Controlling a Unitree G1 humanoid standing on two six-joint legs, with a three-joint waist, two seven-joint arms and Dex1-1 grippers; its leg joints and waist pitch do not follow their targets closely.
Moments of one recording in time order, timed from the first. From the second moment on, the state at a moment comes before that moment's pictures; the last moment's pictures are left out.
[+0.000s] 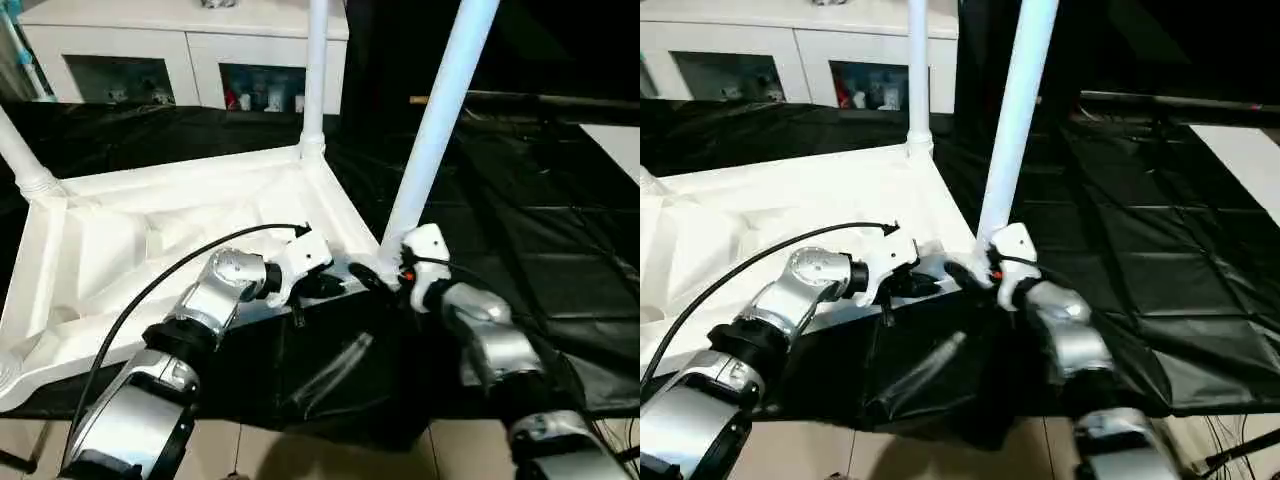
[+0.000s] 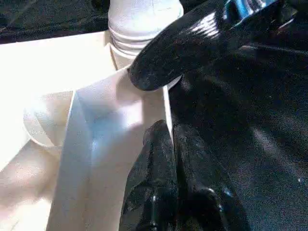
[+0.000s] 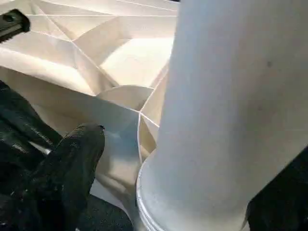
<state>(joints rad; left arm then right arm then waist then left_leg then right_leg) -0.72 0.22 -0.28 0.82 0.12 0.00 -1.01 -0.50 -0.21 0.07 0.67 0.08 -0.03 0.66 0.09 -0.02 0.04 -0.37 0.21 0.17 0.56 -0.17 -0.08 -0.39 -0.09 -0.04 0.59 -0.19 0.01</state>
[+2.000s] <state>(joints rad) -0.65 0.37 -0.30 0.66 0.08 0.07 -1.20 -0.49 -0.29 0.14 0.68 0.13 -0.09 0.98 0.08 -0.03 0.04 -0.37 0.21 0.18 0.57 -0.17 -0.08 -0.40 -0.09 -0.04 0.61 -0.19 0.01</state>
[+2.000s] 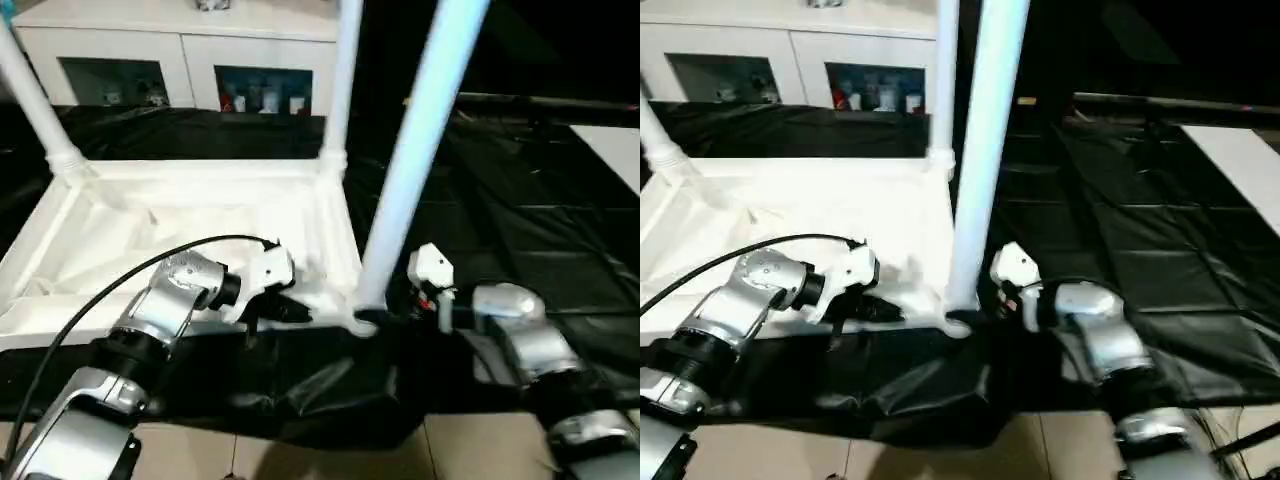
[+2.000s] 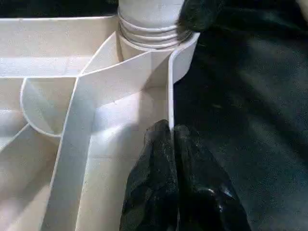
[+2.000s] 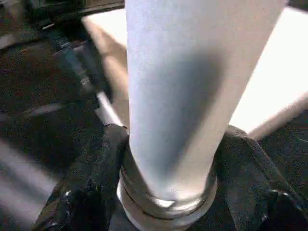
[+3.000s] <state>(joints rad) -0.80 0.20 -0.26 0.96 0.11 0.00 -0.98 -0.57 -0.20 0.10 0.84 0.03 -0.18 0.54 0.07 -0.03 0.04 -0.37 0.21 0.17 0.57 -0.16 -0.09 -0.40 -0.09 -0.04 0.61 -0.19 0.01</state>
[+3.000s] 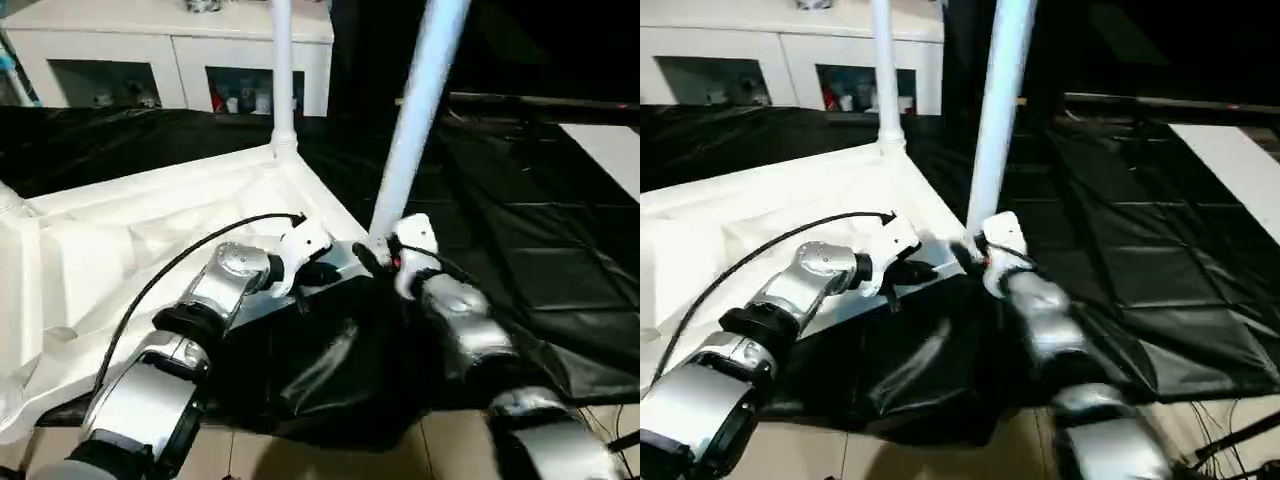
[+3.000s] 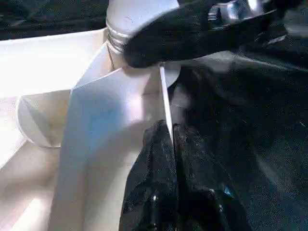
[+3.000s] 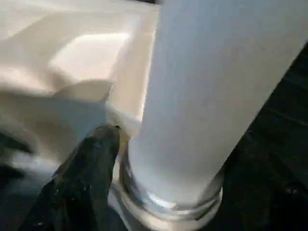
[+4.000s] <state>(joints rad) -0.64 0.41 -0.33 0.61 0.07 0.06 -1.35 -0.50 -0.40 0.20 0.65 0.13 -0.20 1.23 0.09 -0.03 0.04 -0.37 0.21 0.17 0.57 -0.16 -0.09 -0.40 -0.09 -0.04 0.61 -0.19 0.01</state>
